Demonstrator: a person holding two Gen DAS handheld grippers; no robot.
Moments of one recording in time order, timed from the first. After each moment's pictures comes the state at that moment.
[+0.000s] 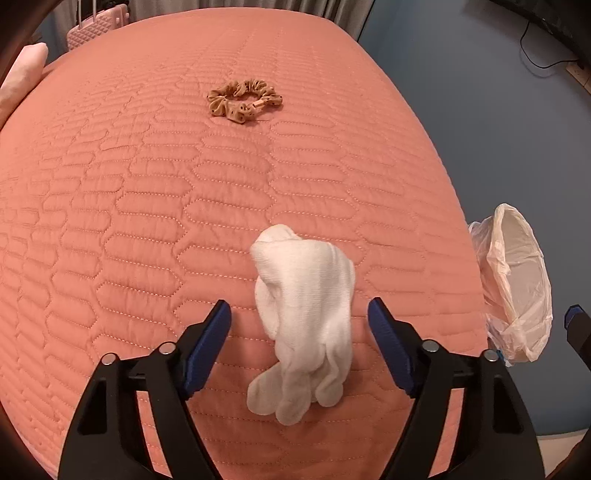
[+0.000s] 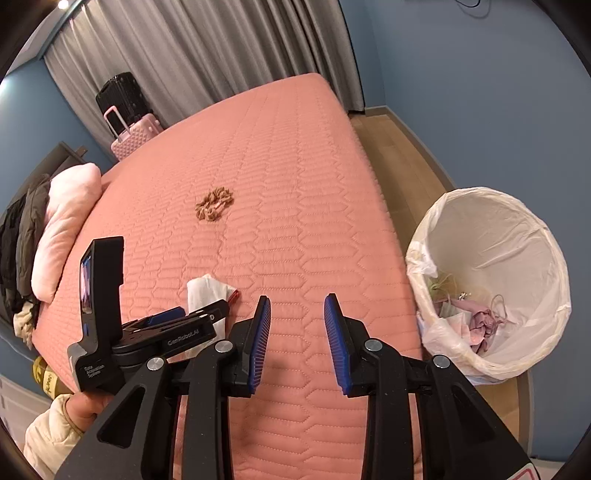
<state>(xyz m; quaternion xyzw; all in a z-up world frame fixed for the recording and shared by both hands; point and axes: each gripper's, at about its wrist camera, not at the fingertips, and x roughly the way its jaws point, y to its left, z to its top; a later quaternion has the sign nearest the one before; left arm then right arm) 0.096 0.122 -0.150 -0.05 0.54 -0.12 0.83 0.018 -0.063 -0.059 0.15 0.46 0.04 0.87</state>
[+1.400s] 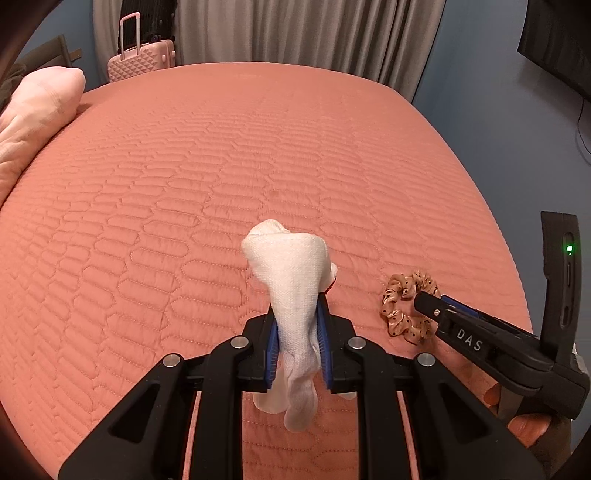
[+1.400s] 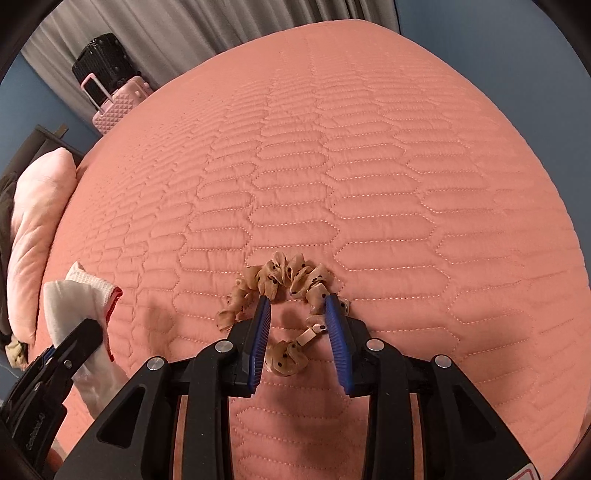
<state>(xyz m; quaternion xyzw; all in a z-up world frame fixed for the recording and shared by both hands) 0.251 0.247 -0.100 -0.05 0.45 -0.04 0.89 0.316 0.092 -0.159 0.15 0.53 0.05 0.83</state>
